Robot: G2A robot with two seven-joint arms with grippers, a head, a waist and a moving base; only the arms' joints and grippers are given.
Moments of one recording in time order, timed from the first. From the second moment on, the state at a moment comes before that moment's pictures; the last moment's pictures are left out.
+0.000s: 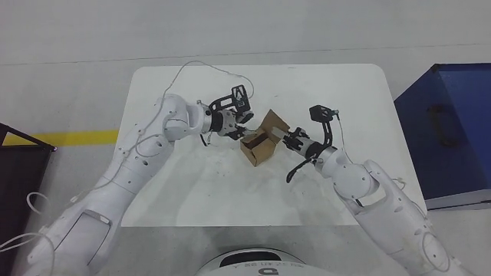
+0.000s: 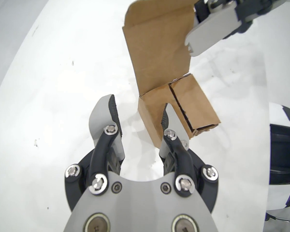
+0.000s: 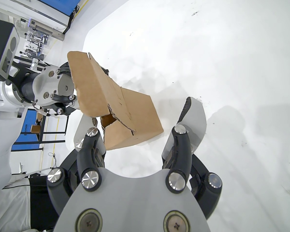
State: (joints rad) left arm 0.88 -1.20 -0.86 -1.27 0.92 -0.90 -0.56; right arm -1.53 -1.00 1.13 -1.88 -0.34 0.20 0.39
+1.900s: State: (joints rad) left arm 0.98 -1.08 -1.09 -1.28 1.50 -0.94 -0.03; right arm -1.37 -1.04 1.11 -1.83 -0.45 0.33 0.52
